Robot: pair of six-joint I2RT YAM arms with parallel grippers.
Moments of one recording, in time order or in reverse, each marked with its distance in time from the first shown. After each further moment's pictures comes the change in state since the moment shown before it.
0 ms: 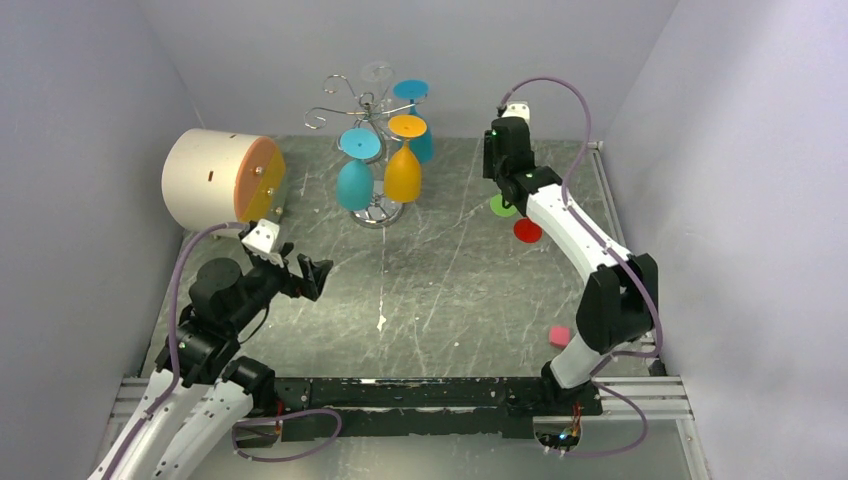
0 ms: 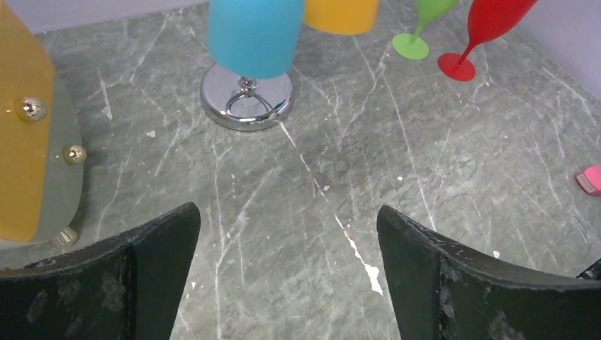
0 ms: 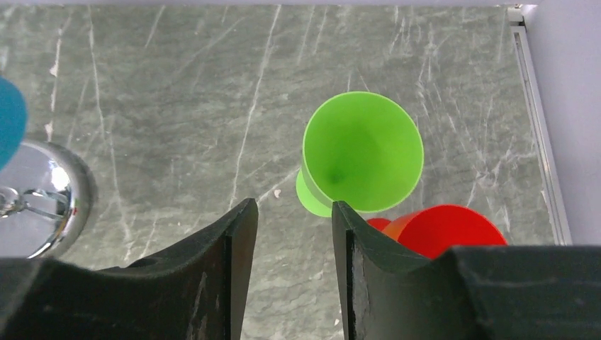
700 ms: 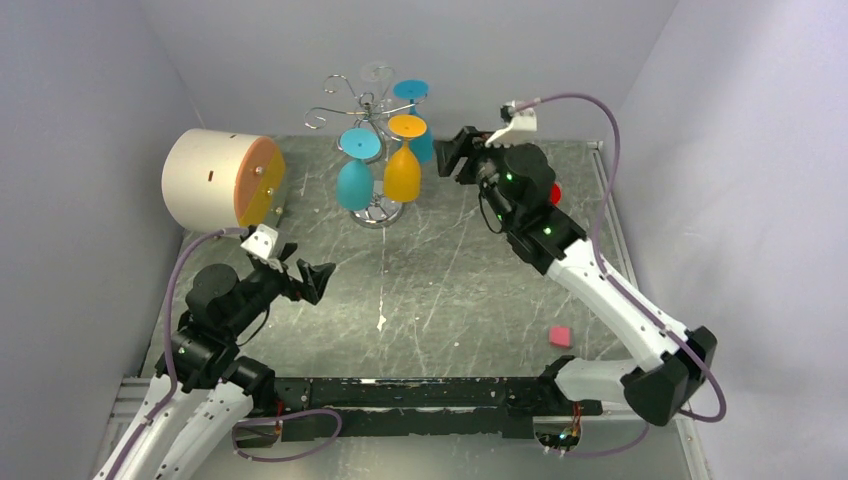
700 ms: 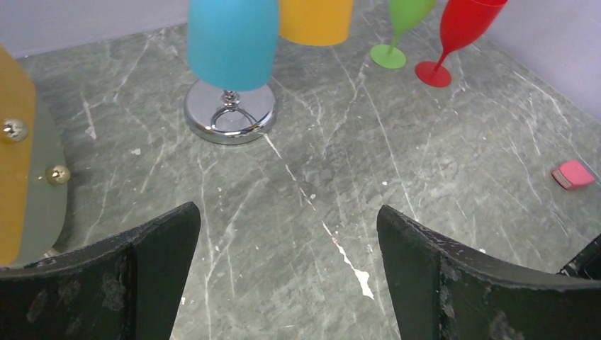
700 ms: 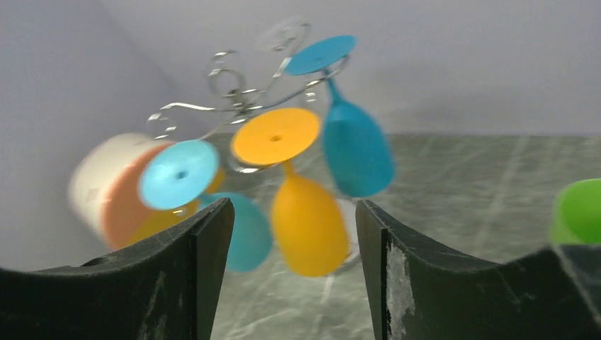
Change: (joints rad) left arm 0.000 -0.035 -0.031 0.042 0.067 0.011; right arm 0.292 -0.404 -0.187 0.342 -0.172 0.272
